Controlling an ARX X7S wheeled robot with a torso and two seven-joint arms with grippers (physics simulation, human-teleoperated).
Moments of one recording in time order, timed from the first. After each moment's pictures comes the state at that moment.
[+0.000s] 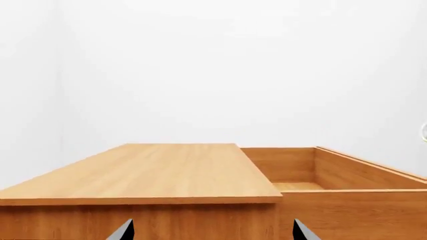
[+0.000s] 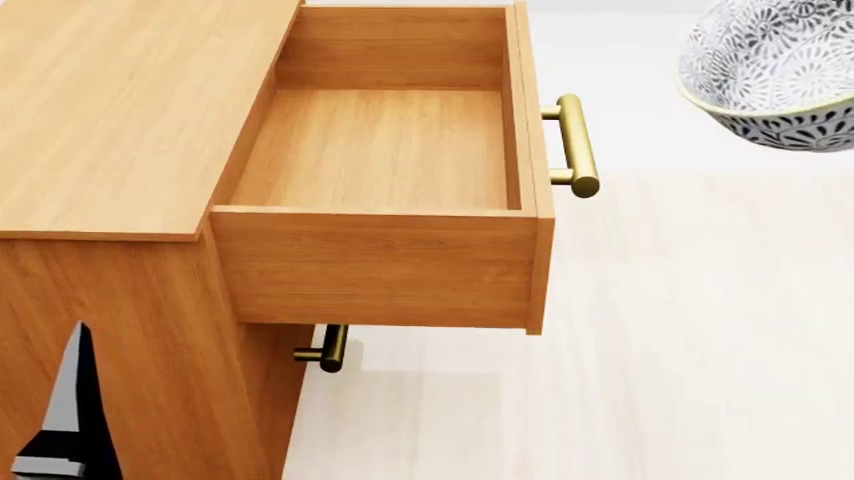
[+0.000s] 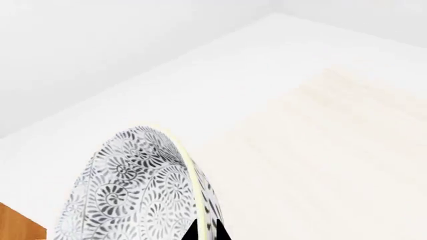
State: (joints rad) left arm -0.08 -0.59 0.29 0.94 -0.53 -0.43 -0.69; right arm 1.70 0.52 -0.16 0.76 0.90 1.20 0.74
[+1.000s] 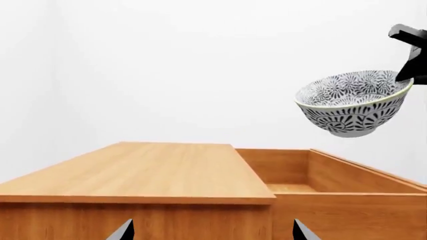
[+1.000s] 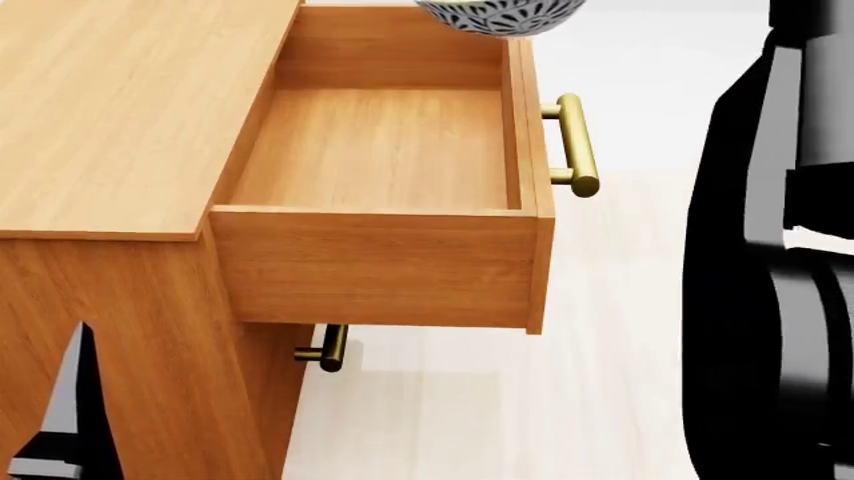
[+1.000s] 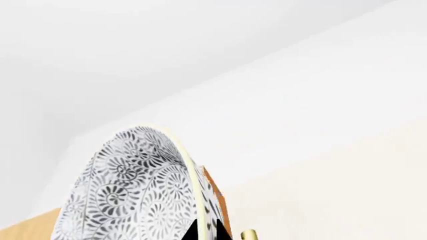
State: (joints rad) left arm -0.08 -0.60 0.29 0.94 -0.56 -0.41 -0.70; right arm 1.97 0.12 0.08 1.31 0.44 0.91 0.33
